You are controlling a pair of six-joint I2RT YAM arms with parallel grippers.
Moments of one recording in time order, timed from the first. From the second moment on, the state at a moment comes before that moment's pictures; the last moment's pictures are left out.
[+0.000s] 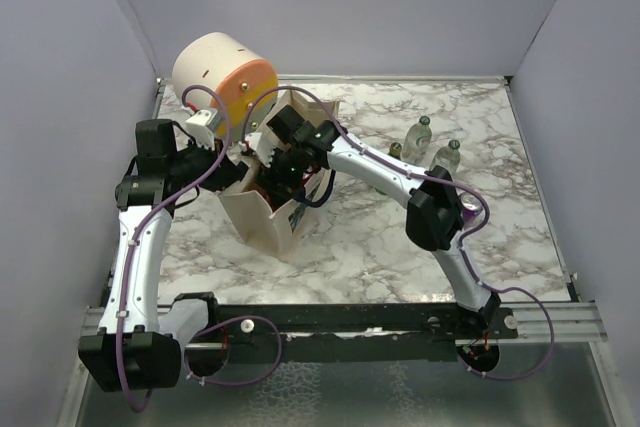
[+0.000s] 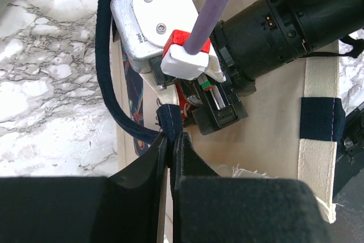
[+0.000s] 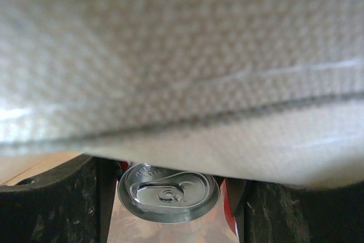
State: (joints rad) left arm 0.06 1.03 1.09 -0.75 0.69 0.06; right arm 0.90 2.25 2.11 -0.83 -0.40 -0.34
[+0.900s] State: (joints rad) left arm 0.07 1.01 1.05 -0.72 0.67 0.07; right arm 0.90 2.32 2.16 -0.82 -0.46 -0.33
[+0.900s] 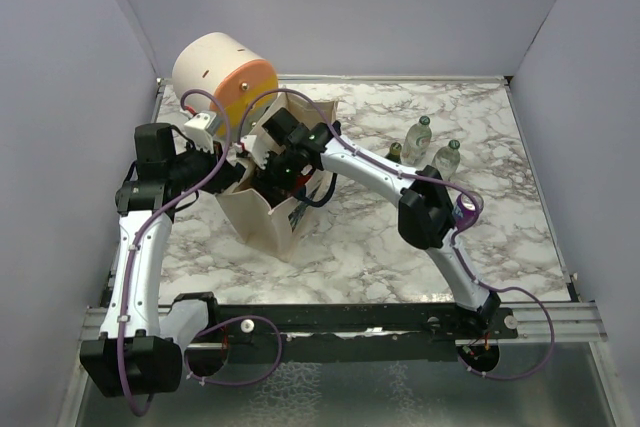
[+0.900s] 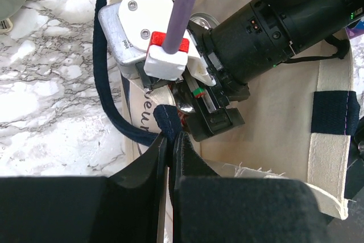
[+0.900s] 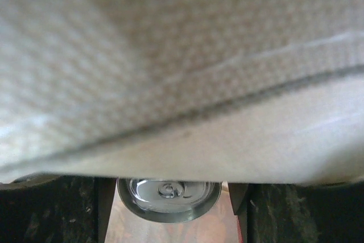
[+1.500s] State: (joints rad) left arm 0.07 0.99 1.04 -0.71 0.67 0.08; right arm 0.90 2.29 2.16 -0.78 -0.50 -0.33
